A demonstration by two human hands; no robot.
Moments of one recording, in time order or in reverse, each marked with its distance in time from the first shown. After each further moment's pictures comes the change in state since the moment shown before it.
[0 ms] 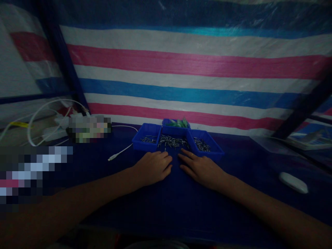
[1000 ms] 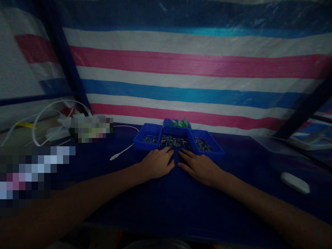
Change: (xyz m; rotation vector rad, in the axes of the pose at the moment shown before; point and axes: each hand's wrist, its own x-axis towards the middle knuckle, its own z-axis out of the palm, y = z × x) left_hand 0.014 -0.005 0.021 -0.040 0.004 -0.135; right_hand 0.012 0.000 0.007 0.015 -0.036 0.061
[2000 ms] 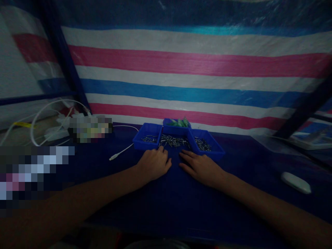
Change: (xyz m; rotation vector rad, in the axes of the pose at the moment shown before) left_hand -0.007 0.007 -0.014 0.149 -0.026 -0.110; right_hand -0.005 0.001 -0.003 0.003 0.022 -0.012
